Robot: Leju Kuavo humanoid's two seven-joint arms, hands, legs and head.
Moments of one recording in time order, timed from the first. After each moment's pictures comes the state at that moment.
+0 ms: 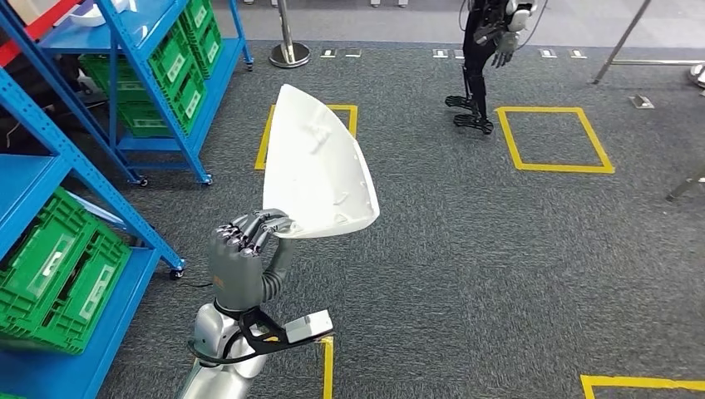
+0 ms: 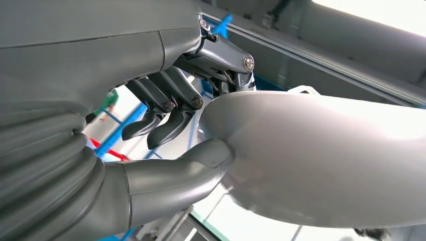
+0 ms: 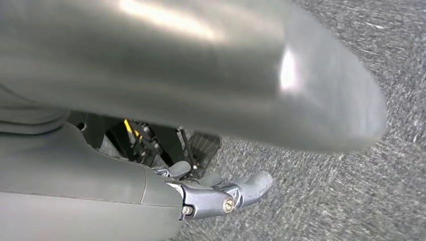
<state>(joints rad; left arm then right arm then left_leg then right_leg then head) -0.17 -0.28 -0.30 -1.20 -1.04 0.70 -0.61 -0.11 0.17 -1.09 -0.22 -0.25 -0.28 -0.28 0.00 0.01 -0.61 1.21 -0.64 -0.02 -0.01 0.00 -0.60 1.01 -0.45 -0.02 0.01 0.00</state>
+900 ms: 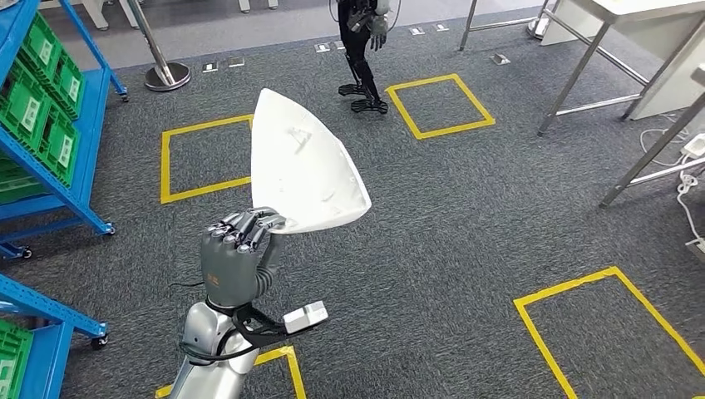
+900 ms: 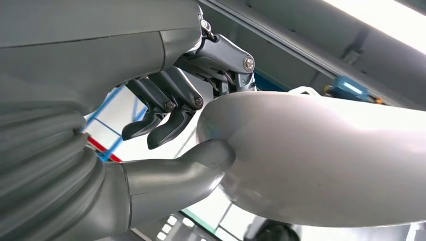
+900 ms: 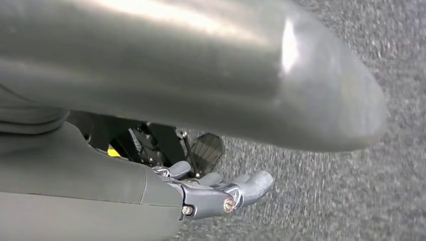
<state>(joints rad) -0.18 -0.28 -0.22 -1.21 -1.17 0.70 -0.56 -0.11 0.18 -1.15 -0.22 -0.25 -0.28 -0.29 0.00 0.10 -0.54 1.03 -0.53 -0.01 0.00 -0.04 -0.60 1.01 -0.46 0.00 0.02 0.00</state>
